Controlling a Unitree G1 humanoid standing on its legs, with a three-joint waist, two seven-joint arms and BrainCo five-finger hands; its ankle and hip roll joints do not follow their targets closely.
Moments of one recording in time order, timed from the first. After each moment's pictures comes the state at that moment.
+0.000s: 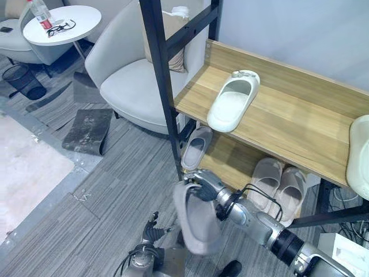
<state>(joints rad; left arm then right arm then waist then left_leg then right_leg) 0.04 0.20 -0.40 0.79 -0.23 -0.20 0.28 -0.40 -0.35 0.72 0.47 -0.70 -0.12 -0.36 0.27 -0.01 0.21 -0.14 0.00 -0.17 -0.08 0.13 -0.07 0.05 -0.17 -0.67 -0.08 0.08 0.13</state>
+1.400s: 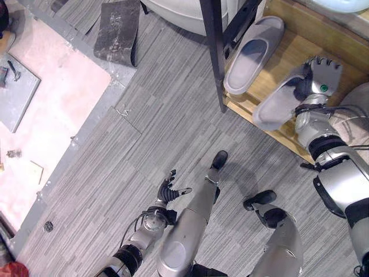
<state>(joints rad) -0.21 0.29 -0.60 0.64 -0.35 -0.28 0.33 -1.23 -0.55 0.54 1.31 -0.50 0.13 -0.83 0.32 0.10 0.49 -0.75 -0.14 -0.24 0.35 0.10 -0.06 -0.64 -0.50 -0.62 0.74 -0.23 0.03</state>
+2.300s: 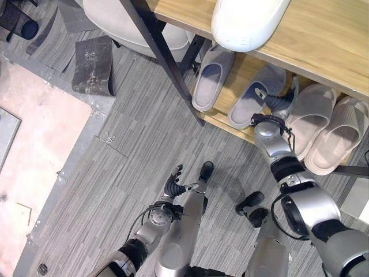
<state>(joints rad) -0.24 0.26 -0.63 0.63 -0.35 -0.24 0.35 -0.92 -0.21 0.08 0.89 0.23 -0.15 -0.81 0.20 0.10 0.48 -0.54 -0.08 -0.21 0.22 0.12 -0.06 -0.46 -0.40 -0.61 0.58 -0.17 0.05</state>
